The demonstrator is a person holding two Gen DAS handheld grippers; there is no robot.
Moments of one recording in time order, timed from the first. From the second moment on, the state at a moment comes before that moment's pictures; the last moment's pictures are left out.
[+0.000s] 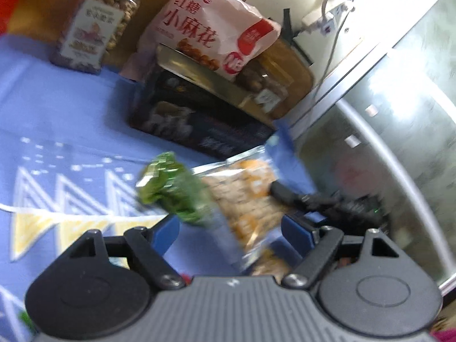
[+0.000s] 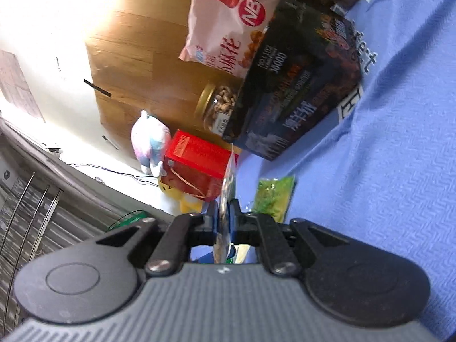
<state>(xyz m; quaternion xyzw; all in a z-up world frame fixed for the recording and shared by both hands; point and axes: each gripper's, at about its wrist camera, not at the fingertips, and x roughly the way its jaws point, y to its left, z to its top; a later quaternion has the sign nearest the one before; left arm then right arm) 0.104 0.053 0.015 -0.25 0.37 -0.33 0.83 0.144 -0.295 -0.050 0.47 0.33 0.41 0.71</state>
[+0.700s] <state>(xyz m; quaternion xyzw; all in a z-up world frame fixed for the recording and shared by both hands) 0.238 0.003 0.091 -0.12 0.33 -0.26 0.90 0.217 -0.226 0.061 0.24 0.22 0.29 0.90</state>
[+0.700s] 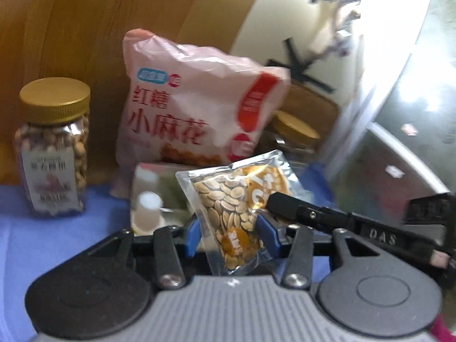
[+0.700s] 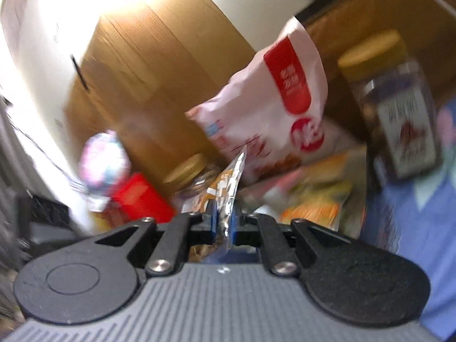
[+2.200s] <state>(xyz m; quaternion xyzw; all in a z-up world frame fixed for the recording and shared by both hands) 0.138 0.029 0.024 0.03 0.35 0.00 0.93 0.118 -0.200 -0.008 0.13 0.27 0.26 0.92</state>
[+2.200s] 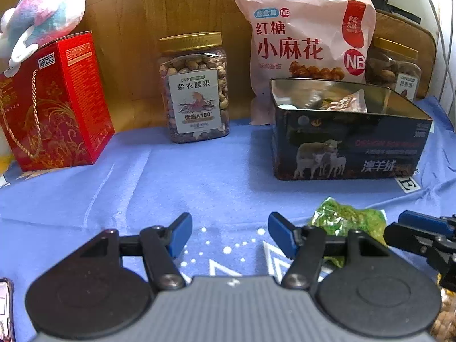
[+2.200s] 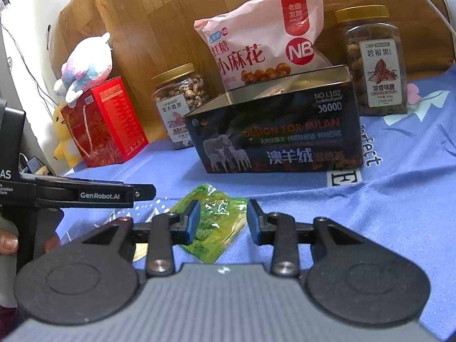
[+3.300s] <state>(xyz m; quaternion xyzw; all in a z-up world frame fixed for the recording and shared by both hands) 0.161 -0.026 0.032 0.08 0.35 -0.05 0.93 0.120 -0.199 -0.009 0.12 0.28 0.26 0.92</state>
